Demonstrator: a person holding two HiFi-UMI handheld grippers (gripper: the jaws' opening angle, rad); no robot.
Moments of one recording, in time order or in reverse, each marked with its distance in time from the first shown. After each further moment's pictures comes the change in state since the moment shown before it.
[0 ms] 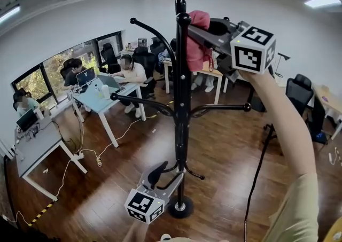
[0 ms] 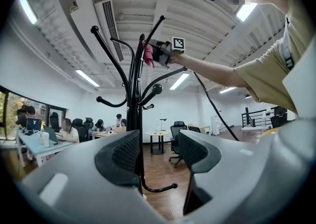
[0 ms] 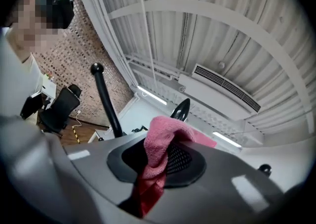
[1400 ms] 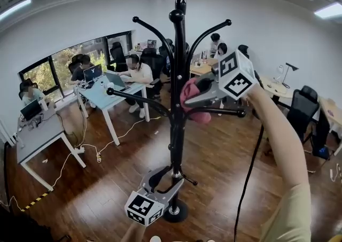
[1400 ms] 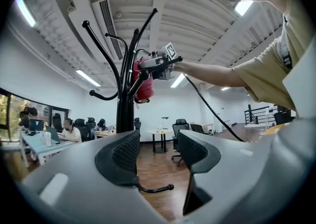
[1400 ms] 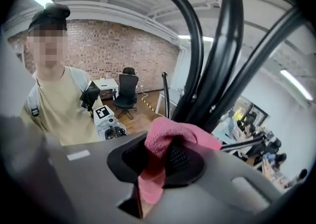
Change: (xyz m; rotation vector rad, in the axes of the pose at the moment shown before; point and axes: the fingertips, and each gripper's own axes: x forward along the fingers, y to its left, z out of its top) left arm 0.021 -0.027 -0.018 0.014 0.020 0.031; right arm -0.040 0.127 -0.167 0.163 0.587 0.782
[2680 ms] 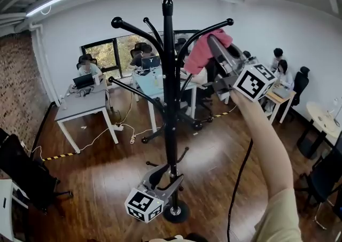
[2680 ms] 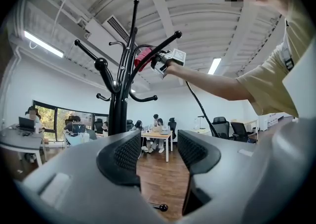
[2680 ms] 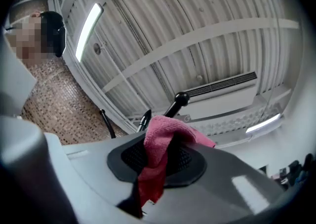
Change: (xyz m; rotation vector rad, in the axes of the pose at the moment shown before) left arm 0.068 -0.028 0.005 0.008 0.004 0.497; right arm -0.189 -0.109 0.071 0.024 -1.315 -0.321
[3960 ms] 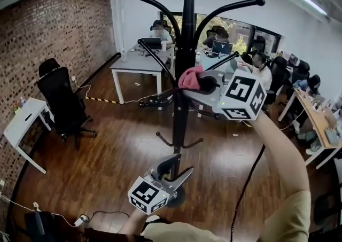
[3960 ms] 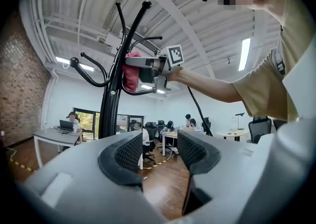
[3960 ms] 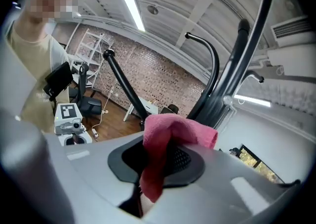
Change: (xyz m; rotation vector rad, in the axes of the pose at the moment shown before) left arm 0.075 -0.049 -0.014 -0.005 -0.005 0.445; right arm -0.072 0.137 -0.183 -0.182 0.595 1.009
